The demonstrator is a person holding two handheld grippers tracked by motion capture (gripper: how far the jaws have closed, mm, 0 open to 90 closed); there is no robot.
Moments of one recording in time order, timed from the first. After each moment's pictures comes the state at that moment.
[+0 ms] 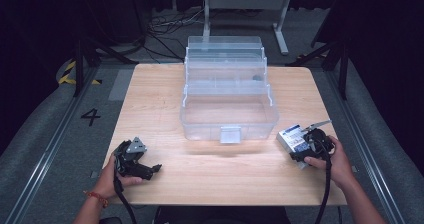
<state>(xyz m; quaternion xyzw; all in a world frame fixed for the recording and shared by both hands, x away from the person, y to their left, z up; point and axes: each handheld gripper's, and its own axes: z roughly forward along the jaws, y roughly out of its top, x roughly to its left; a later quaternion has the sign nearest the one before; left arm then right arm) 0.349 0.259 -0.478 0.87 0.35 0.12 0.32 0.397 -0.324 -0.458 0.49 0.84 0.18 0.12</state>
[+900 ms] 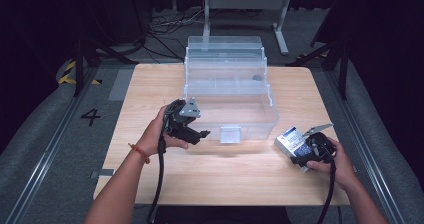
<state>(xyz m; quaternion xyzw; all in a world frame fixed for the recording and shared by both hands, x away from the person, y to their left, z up) 0.414 0.108 -0.358 0.91 0.17 0.14 0.34 0.389 -0.330 -0.463 0.44 0.87 0.21 0.10</state>
